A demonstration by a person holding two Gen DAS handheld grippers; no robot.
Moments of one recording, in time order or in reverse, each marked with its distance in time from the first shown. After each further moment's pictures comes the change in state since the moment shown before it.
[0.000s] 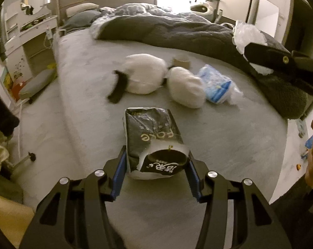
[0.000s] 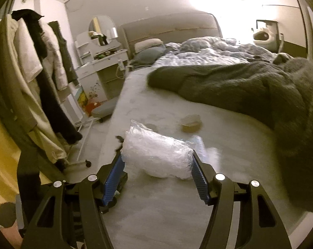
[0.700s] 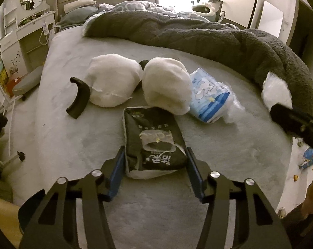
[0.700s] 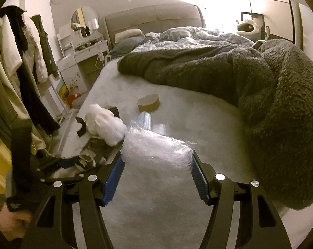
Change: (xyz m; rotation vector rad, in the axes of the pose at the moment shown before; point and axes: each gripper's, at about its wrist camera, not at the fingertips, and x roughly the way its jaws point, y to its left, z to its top) left arm 0.053 -0.040 0.029 -0.038 0.006 -0.033; right arm -0.005 -0.072 -0.027 0.028 0.060 -0.126
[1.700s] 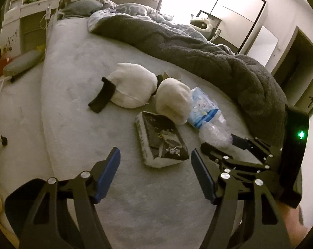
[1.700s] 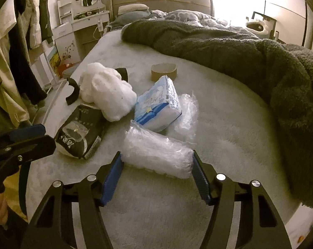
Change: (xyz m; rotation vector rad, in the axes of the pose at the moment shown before) left arm -0.045 0.047 -0.003 -0.135 -0.044 -0.178; right arm 0.059 0.044 -0.021 -0.134 0.157 -0.113
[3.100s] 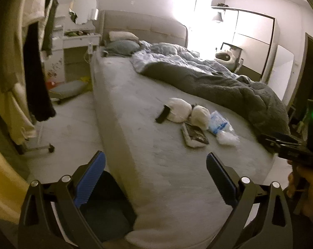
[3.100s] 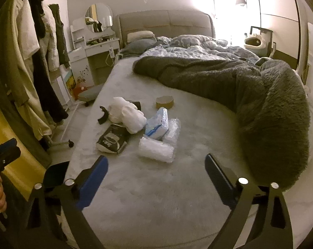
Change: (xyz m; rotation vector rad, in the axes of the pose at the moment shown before) left arm -0.148 0.005 -0.066 0.006 -0.261 0.256; right arm -0.106 -0.018 -0.019 0.021 -0.161 0.085
